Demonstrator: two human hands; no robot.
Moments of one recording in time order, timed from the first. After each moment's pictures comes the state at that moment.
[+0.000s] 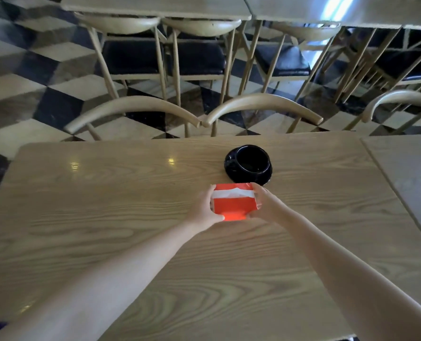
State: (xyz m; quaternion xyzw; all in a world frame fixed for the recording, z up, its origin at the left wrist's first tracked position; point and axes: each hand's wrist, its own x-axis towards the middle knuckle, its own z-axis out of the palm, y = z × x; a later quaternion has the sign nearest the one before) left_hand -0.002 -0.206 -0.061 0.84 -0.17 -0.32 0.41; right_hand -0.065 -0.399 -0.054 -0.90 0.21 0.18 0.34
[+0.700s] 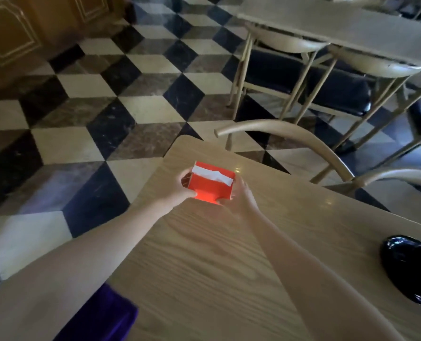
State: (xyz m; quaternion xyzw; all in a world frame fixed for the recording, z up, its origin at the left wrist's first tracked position) left_hand 0.185 0.140 -0.057 0.80 0.10 -0.19 0.57; right_hand 0.187 -0.042 -0.078 -0.90 0.04 0.15 0.41
